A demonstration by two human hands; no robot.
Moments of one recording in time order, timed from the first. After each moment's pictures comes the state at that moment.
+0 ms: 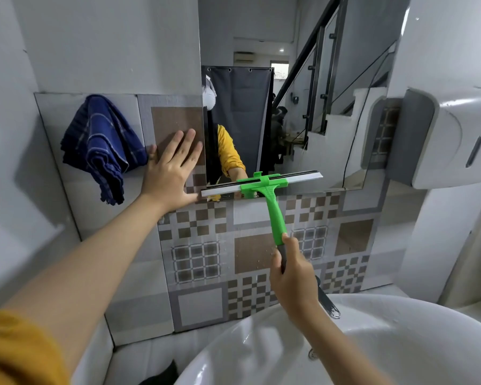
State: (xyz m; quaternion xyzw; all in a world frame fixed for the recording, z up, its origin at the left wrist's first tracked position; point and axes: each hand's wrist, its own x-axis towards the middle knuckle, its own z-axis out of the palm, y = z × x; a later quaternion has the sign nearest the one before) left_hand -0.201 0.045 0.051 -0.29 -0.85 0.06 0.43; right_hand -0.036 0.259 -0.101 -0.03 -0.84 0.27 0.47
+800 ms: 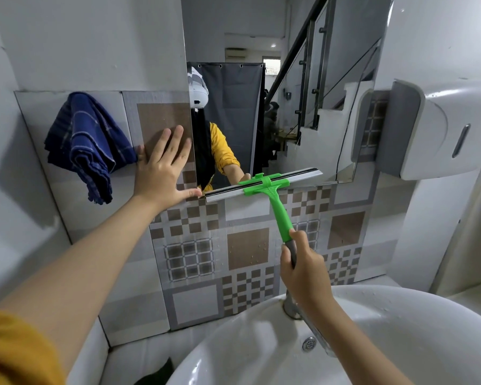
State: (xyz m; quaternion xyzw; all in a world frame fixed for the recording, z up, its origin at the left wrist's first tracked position) left_hand -0.199 0.053 0.047 -0.28 -0.86 0.04 0.43; right_hand -0.016 0.285 -0.092 -0.04 -0.86 0.26 0.44
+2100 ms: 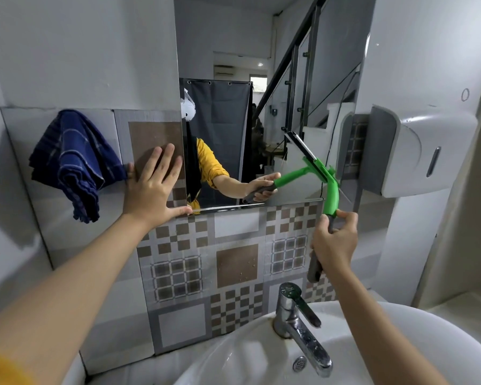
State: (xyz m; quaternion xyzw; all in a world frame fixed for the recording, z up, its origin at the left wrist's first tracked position) left_hand -0.202 0.054 0.044 -0.28 -0.86 0.02 0.44; right_hand -0.022 0.340 -0.014 -0.23 -0.65 0.51 0.51
